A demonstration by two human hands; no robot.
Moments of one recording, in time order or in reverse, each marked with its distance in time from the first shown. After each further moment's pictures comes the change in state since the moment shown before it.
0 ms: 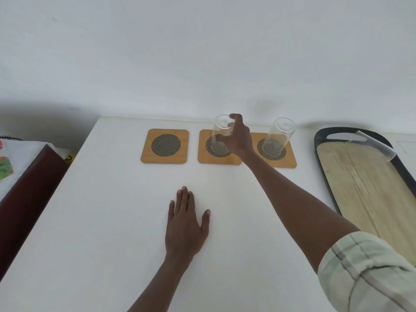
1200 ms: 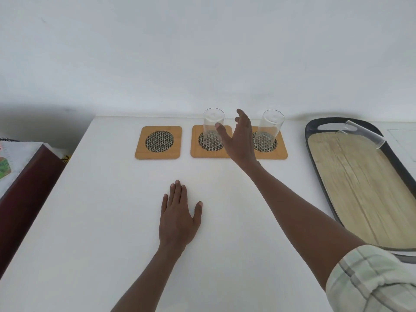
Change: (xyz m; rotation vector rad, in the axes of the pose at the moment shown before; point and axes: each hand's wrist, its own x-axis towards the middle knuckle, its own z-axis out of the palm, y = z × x) left_hand 0.000 0.000 0.001 0.008 0.007 0.004; right_hand -0.044 0.020 -0.019 0.041 0.226 -0.179
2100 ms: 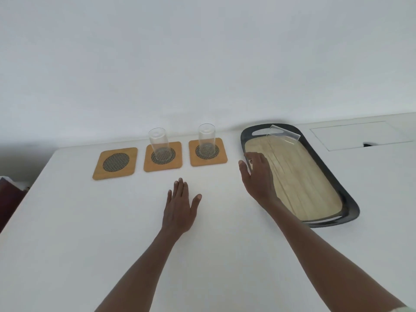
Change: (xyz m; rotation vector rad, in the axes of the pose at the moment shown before) left_hand -0.001 0.144 0.027 -0.091 -0.120 0.216; right_hand -0.110 0.097 -0.218 -0.214 0.200 -0.077
